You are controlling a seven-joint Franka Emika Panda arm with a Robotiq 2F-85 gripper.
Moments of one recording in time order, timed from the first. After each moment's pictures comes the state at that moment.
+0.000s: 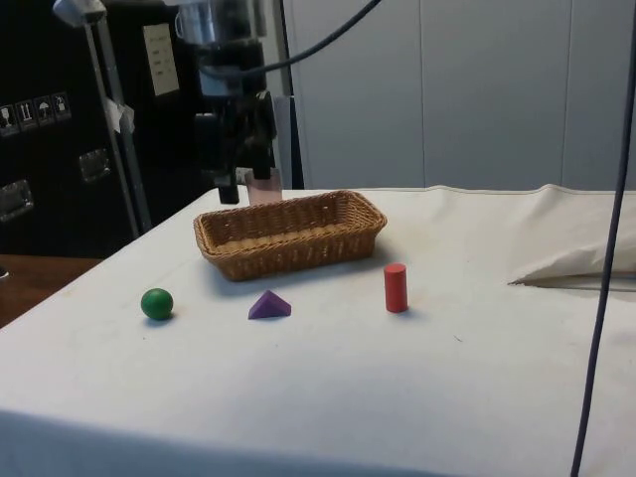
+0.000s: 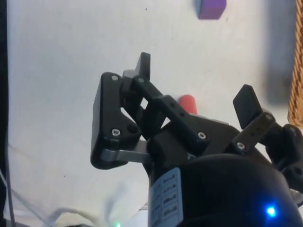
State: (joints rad) arm 0.25 0.14 -0.02 -2.15 -0.05 2.32 0.27
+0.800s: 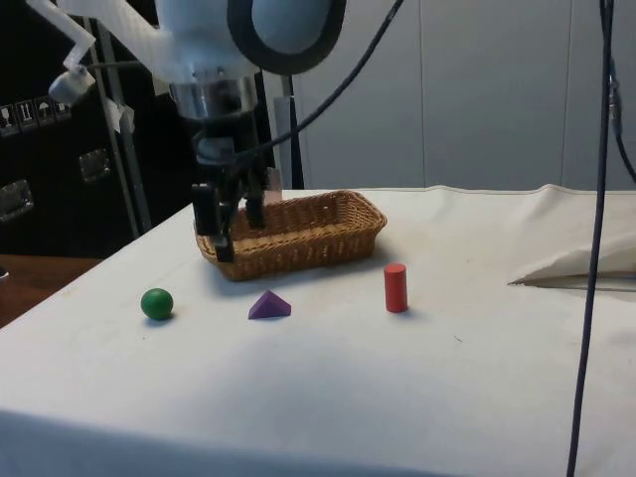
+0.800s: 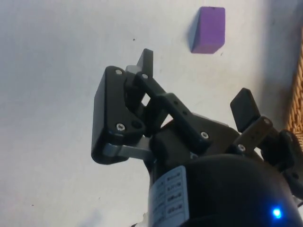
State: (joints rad) arm 0.25 0.30 -0.01 -2.11 -0.14 2.43 0.35
